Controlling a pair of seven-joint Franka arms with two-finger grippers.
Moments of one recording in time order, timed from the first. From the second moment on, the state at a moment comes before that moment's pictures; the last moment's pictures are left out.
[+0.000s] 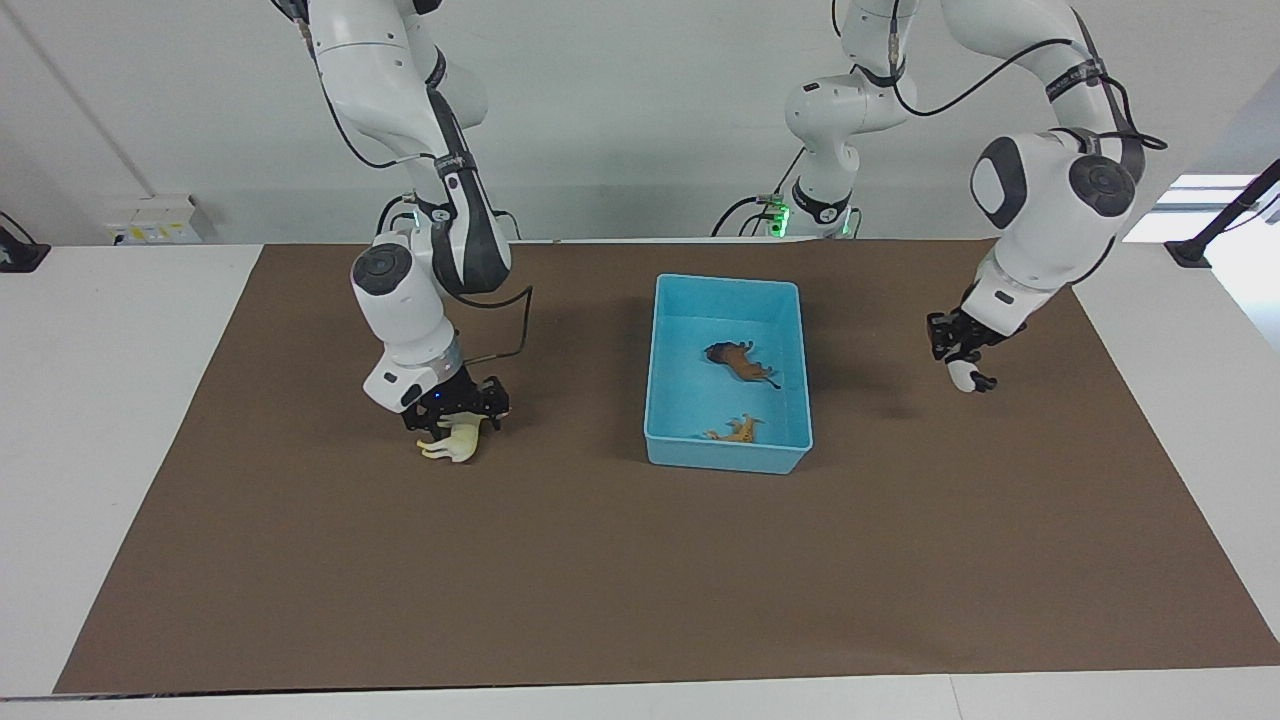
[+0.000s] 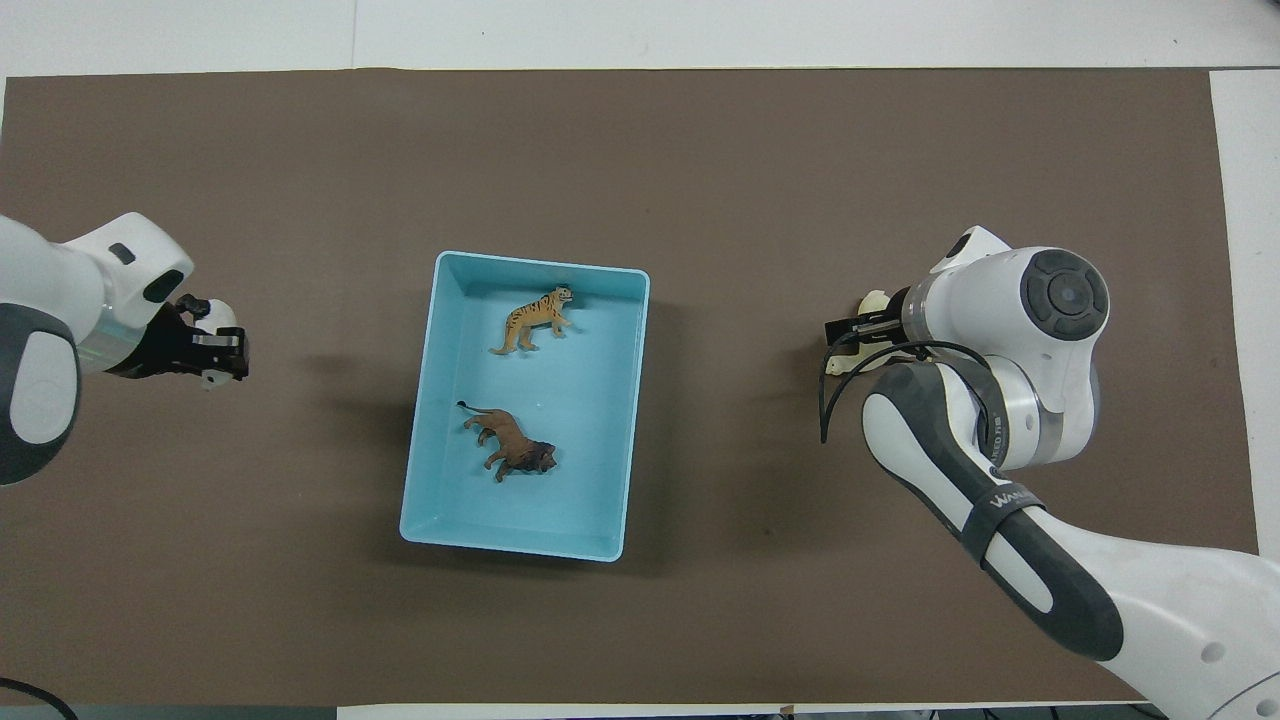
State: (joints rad) left arm 0.02 -0.01 -0.14 -1.99 -0.01 1.90 -0.12; right arm 0.13 0.26 0.05 -2.15 0.10 2.53 -0.02
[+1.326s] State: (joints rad) left arm -0.28 -0.07 -0.10 -1.93 -0.04 1.88 -0.55; right arm 0.25 0.21 0.12 -1.78 0.23 2.20 0.65
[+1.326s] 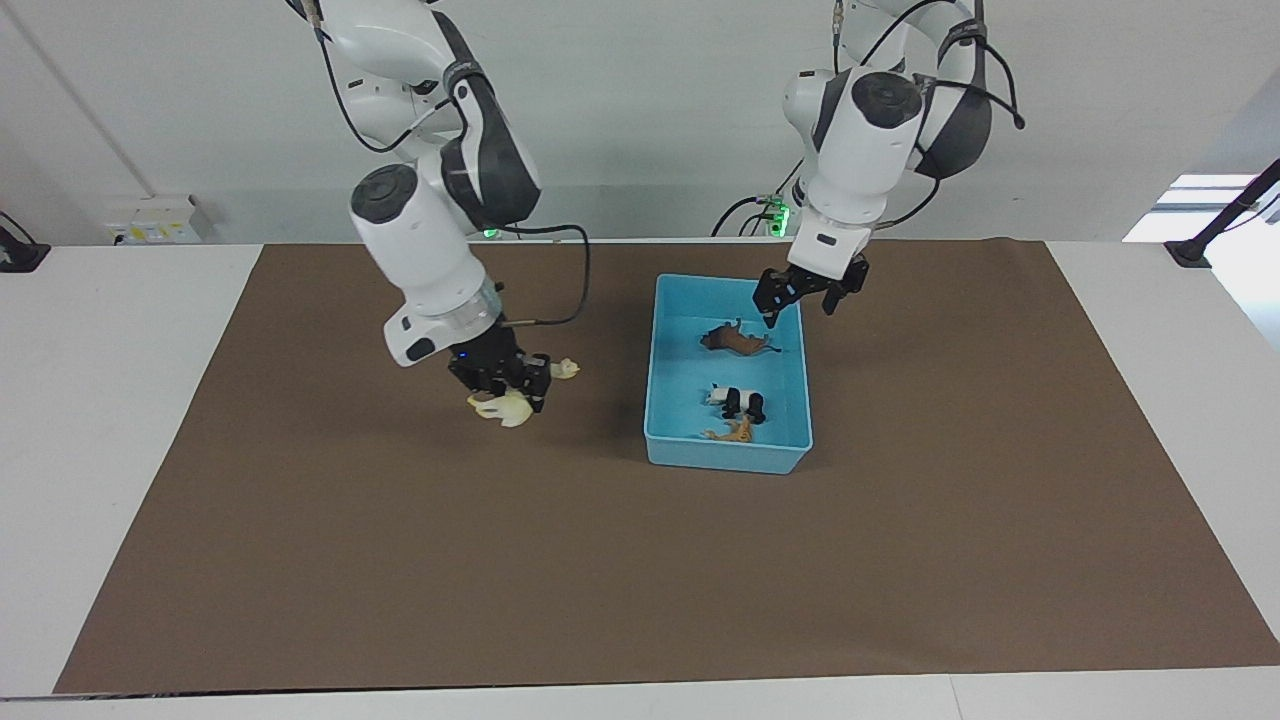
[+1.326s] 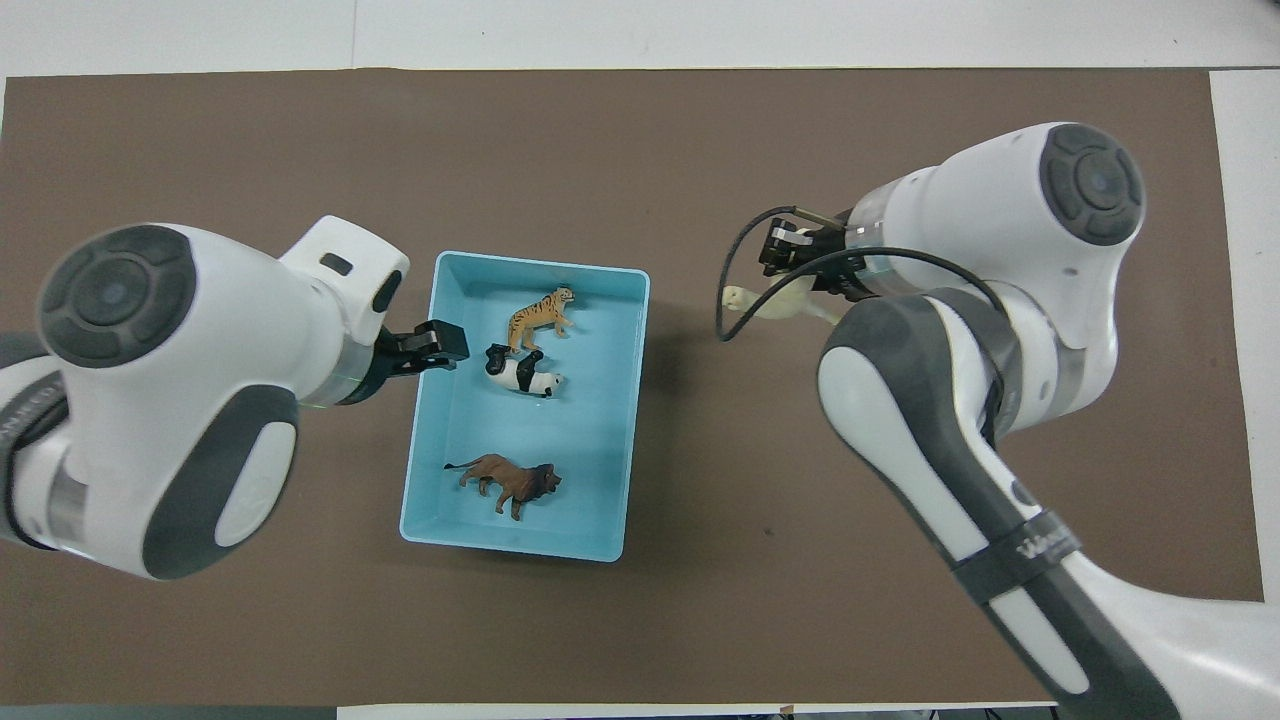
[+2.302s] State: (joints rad) left arm 0.00 -0.02 -0.09 -1.67 -0.04 1.54 -0.10; right arm 0.51 0.29 0.11 -1.76 0.13 2.32 1.06
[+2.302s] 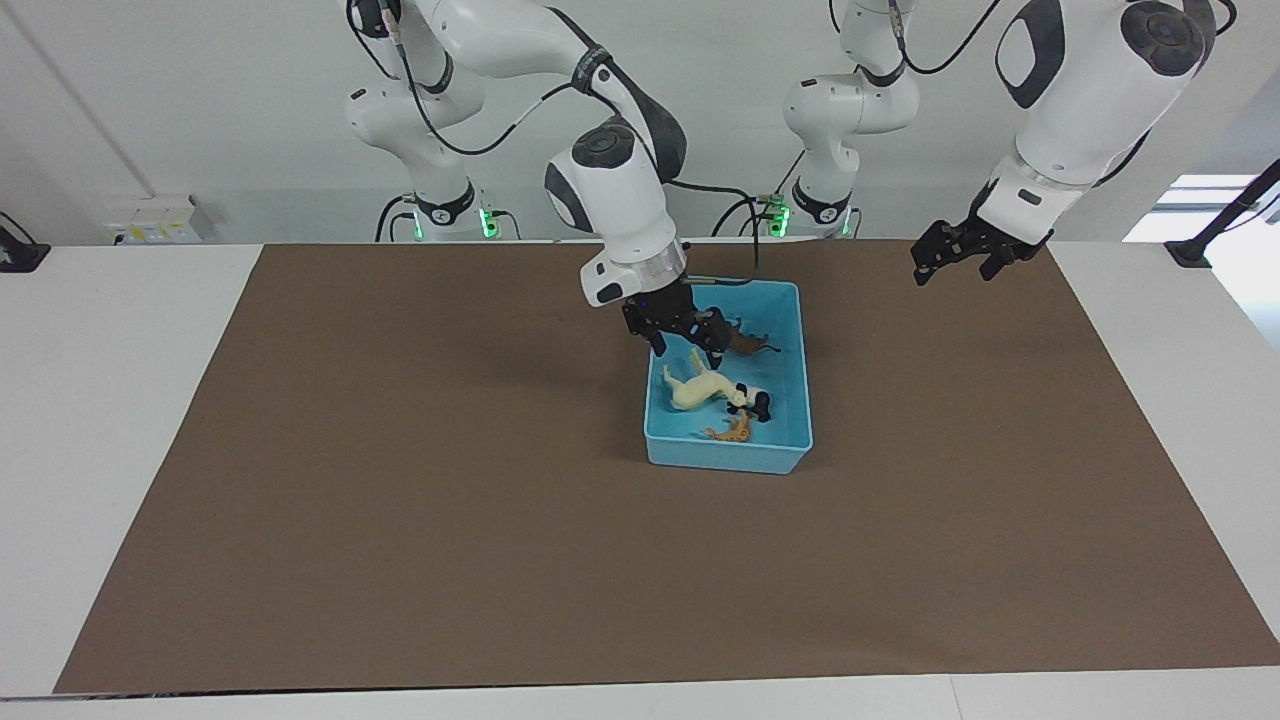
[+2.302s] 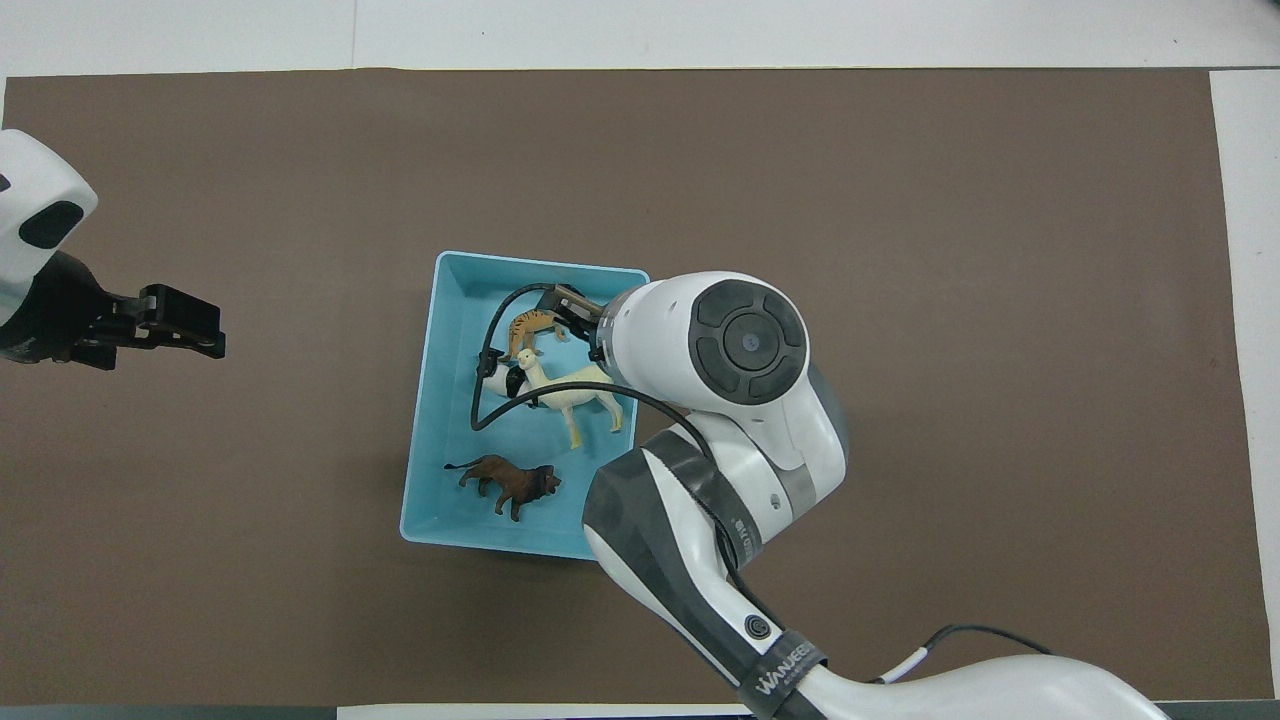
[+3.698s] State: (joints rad) left arm -0.01 -0.01 -0.09 -1.67 -0.02 1.62 -0.03; right arm -0.12 -0.04 0.09 -1.66 0.08 1.58 -0.01
